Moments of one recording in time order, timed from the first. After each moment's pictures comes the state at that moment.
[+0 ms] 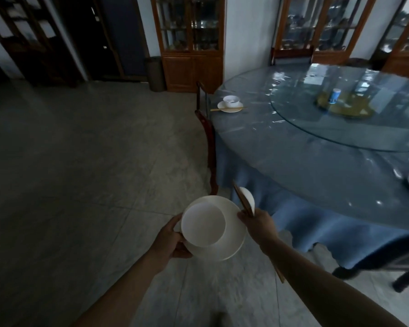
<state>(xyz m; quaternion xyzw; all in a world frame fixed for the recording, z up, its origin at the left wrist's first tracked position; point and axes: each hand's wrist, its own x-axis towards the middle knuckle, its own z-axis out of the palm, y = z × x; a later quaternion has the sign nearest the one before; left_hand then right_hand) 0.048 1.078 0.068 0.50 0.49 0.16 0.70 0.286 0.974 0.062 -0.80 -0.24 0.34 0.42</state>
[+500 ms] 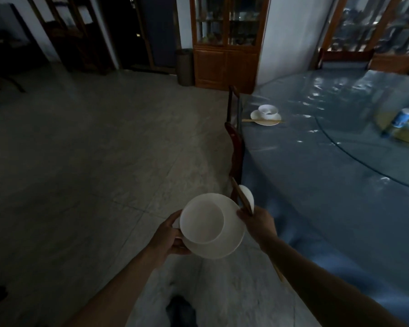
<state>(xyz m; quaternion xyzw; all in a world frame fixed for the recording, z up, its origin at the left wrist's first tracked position) 0.074 1.252 0.050 0.44 0.53 0.20 0.70 0.329 1.178 0.056 -0.80 -0.32 0.35 0.37</state>
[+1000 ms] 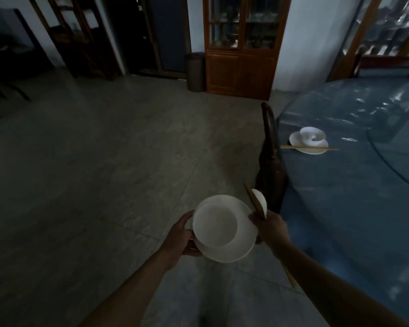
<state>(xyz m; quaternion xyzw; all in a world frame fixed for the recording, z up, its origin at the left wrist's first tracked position) 0.058 1.515 0.045 0.45 0.53 0.20 0.69 0.308 1.436 0.046 -0.79 -0.27 0.39 0.39</state>
